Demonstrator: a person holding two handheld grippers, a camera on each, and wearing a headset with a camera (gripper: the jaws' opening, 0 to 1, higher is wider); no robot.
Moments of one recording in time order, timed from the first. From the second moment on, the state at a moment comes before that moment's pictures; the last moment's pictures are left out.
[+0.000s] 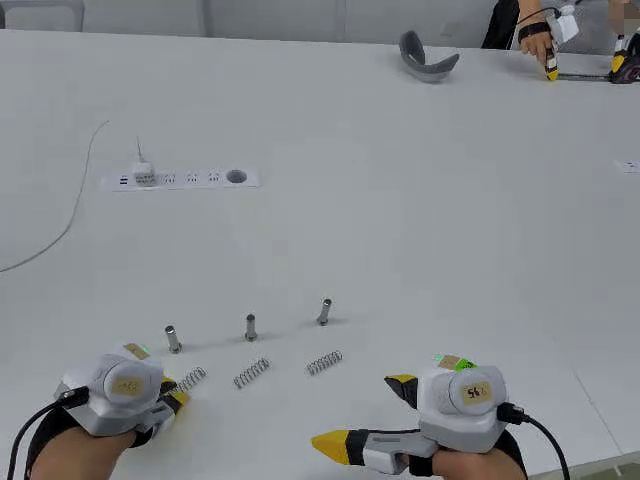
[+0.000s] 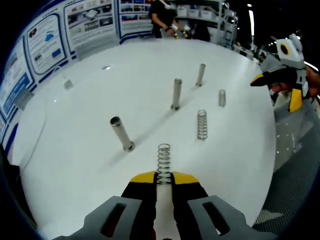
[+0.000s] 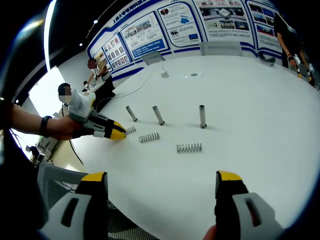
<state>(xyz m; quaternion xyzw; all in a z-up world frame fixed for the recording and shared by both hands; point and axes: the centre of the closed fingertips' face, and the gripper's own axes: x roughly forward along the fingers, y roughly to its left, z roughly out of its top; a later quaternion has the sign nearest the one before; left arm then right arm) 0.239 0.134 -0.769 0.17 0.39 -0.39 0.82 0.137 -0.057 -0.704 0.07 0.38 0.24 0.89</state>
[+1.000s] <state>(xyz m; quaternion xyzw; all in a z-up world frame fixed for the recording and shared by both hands) 0.203 0.154 -0.755 0.12 0.41 -0.39 0.81 0.134 -0.030 -0.700 0.09 0.37 0.27 0.89</state>
